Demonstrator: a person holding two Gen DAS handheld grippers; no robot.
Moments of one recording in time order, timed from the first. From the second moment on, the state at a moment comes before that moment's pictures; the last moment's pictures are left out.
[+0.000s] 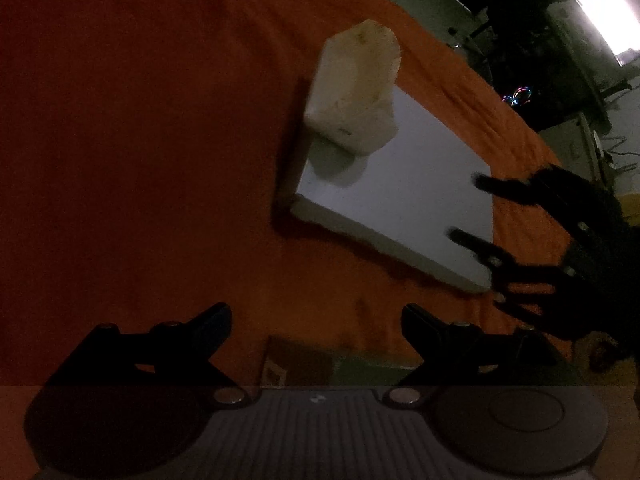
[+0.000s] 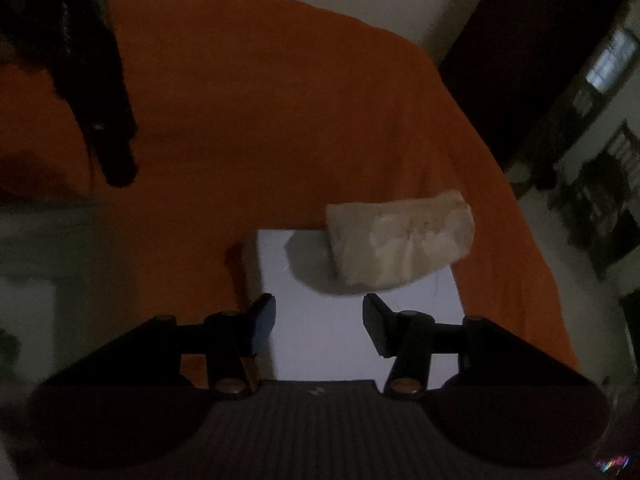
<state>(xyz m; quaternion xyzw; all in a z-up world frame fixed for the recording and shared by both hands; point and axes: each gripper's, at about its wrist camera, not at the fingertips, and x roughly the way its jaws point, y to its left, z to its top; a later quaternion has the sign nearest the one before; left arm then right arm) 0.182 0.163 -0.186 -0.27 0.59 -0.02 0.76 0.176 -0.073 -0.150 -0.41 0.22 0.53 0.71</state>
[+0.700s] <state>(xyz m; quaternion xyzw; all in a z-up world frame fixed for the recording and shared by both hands) 0.190 0.178 -0.204 -0.23 0.59 0.00 0.78 0.206 -0.058 -0.181 -0.47 0.17 0.57 0.66</state>
